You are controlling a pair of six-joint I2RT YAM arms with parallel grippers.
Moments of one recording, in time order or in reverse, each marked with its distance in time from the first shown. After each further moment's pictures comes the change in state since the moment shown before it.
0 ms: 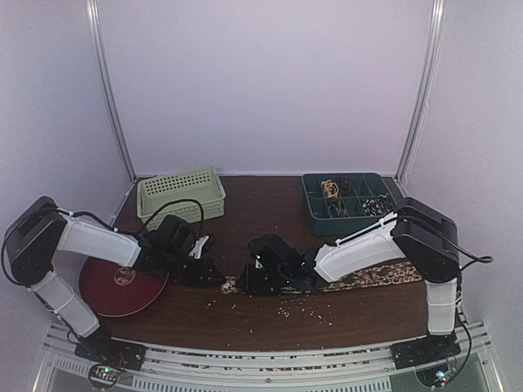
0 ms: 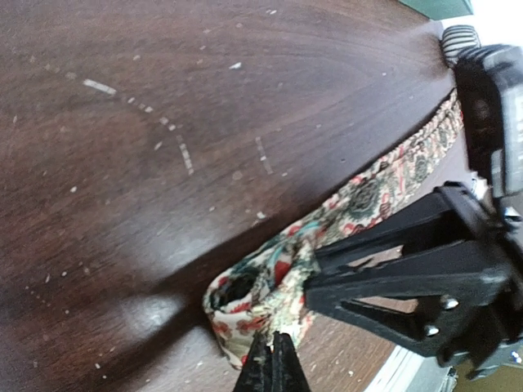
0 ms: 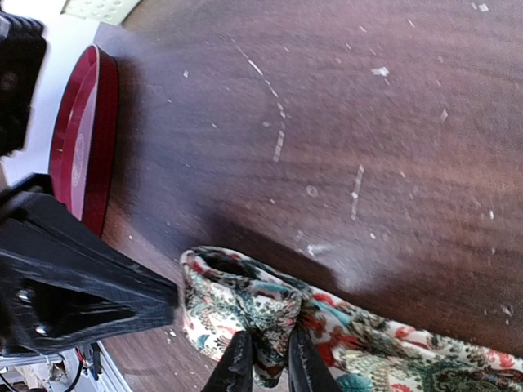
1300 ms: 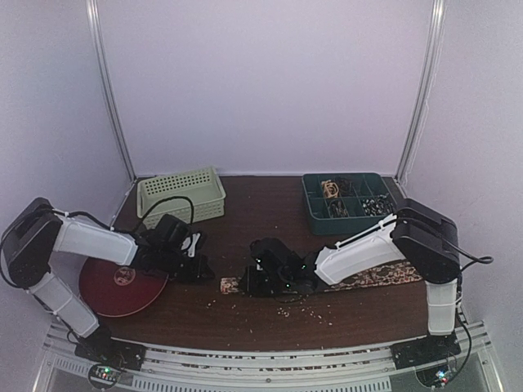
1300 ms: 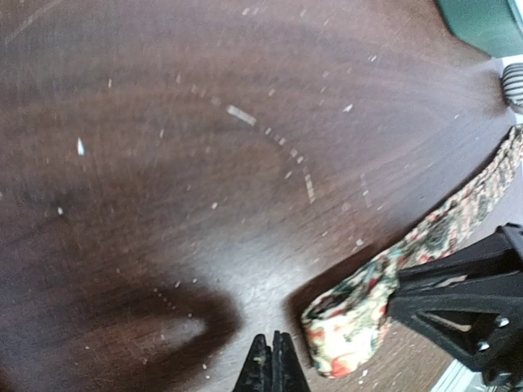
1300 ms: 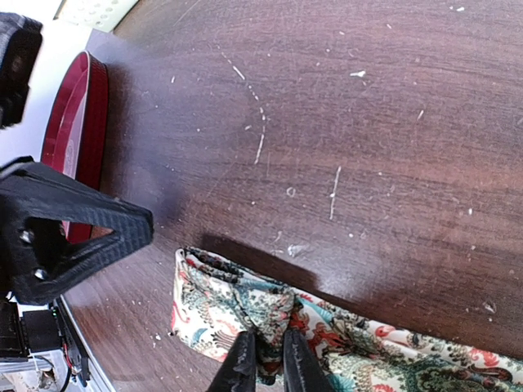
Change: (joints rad) left arm 0.023 -0.027 0.003 -0.076 -0.197 0.027; right arm 0.006 0.000 -0.022 0.010 0.058 -0.005
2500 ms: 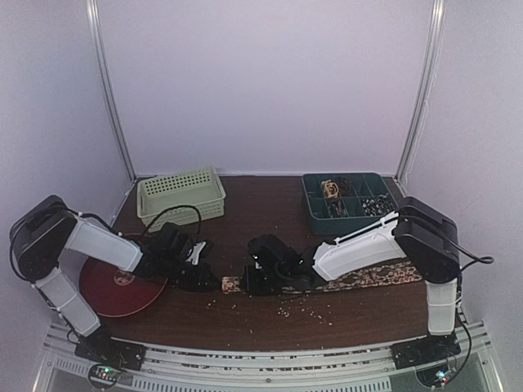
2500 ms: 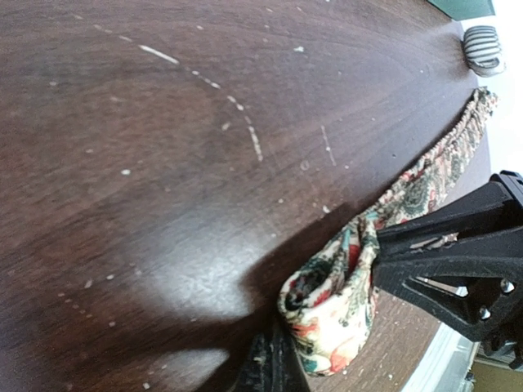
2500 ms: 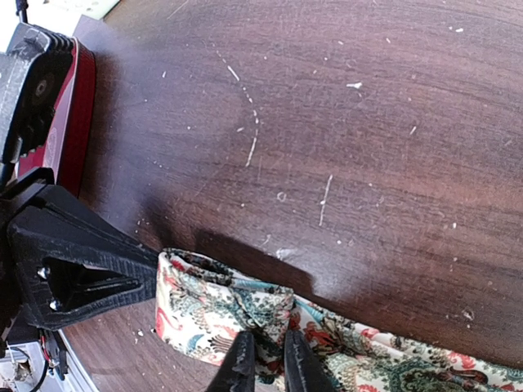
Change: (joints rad) left arm 0.000 0.078 -0.065 0.163 0.171 0.013; right arm -0.007 -0.001 0.051 -0.108 0.014 -0.076
